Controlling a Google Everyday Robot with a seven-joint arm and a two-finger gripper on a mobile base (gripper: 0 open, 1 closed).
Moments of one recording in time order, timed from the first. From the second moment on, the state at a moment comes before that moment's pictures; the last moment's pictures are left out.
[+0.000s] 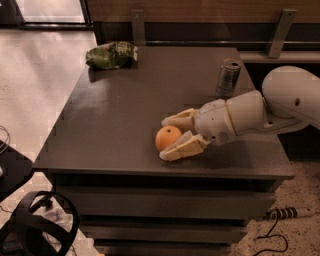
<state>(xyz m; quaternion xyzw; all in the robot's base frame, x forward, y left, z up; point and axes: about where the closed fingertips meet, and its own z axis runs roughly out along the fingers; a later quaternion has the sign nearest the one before) 0.478 -0.030 0.835 -0.60 0.62 0.33 0.39</state>
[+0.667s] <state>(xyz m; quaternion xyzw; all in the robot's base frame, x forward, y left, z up) 0.477 -0.026 0.836 -0.60 0.62 0.33 0.38</state>
